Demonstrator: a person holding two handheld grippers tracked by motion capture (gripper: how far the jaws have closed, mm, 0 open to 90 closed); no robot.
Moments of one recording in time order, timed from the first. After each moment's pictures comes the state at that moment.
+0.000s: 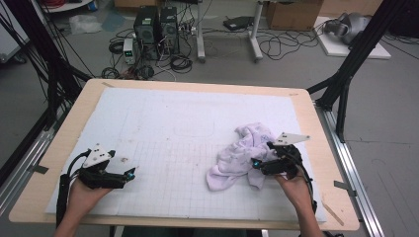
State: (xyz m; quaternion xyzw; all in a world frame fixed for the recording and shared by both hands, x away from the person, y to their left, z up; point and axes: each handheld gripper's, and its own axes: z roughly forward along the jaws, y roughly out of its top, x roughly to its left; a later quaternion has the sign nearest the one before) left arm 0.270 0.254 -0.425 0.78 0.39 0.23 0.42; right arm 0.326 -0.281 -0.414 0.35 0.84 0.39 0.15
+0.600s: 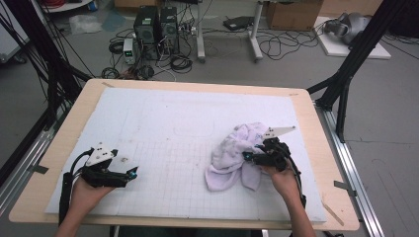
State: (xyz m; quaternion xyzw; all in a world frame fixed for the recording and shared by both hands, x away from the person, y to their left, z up) left arm 0.274 0.252 -0.425 0.79 0.39 0.22 0.42; right arm 0.340 -0.250 -0.392 0.33 0.85 0.41 0.08
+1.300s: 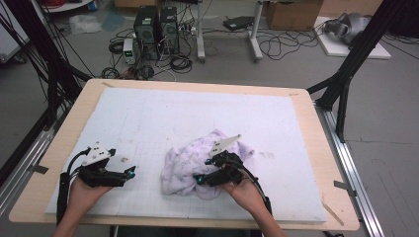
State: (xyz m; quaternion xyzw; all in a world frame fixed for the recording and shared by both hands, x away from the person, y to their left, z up) left arm 0.273 0.255 -0.422 0.78 0.39 0.23 0.43; right arm 0.302 -0.129 -0.401 0.21 0.89 0.42 -0.03
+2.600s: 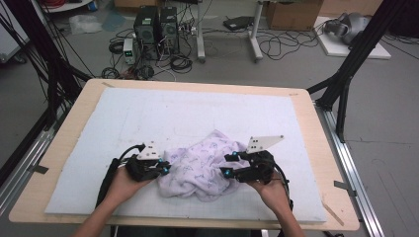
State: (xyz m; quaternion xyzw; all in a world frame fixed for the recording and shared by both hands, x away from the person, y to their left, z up) left arm 0.300 0.162 -0.426 0.88 0.26 0.13 0.38; right arm 0.304 -0.205 -0.386 0.22 0.85 0.48 0.03
